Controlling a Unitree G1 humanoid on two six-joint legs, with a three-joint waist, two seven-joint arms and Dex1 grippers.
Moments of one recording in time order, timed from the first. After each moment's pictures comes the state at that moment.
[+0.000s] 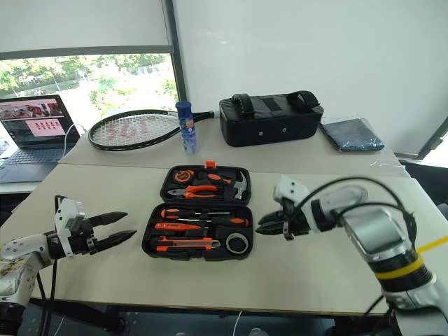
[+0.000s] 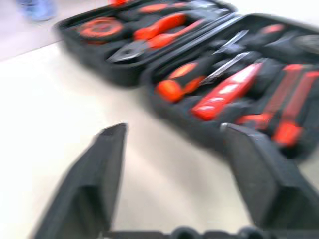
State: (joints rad) left arm -0.21 0.76 0.26 0.24 -0.41 0.16 -1.09; right arm -0.49 -0.78 0.19 -0.08 0.24 0.51 1.11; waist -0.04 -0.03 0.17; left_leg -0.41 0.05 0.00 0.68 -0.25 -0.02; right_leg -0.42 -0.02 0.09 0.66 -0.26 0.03
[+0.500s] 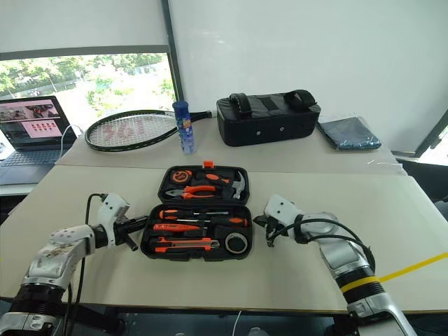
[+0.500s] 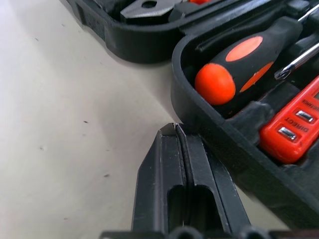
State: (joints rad) left arm -0.34 0.64 0.07 0.21 -0.29 0.38 -0.88; right arm -0.49 -0.58 0.23 0.17 0.02 0.16 0.90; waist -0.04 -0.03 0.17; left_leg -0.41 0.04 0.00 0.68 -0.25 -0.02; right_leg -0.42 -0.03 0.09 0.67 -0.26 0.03
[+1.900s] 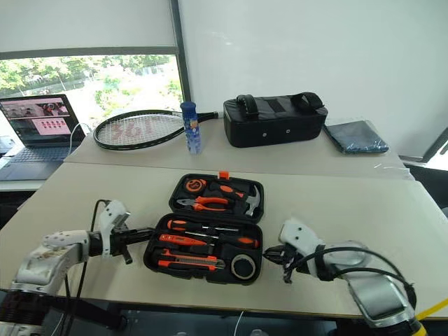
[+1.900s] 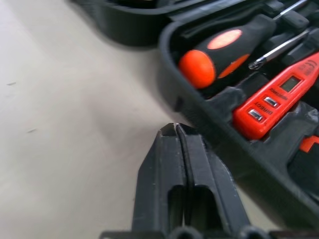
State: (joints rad) left arm -0.30 0.80 0.09 0.08 -0.37 0.65 -1.02; right arm -0.16 -0.75 -0.02 -0.41 0.29 0.72 0.98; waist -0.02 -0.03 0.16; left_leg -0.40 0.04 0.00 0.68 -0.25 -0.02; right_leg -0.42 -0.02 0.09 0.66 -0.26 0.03
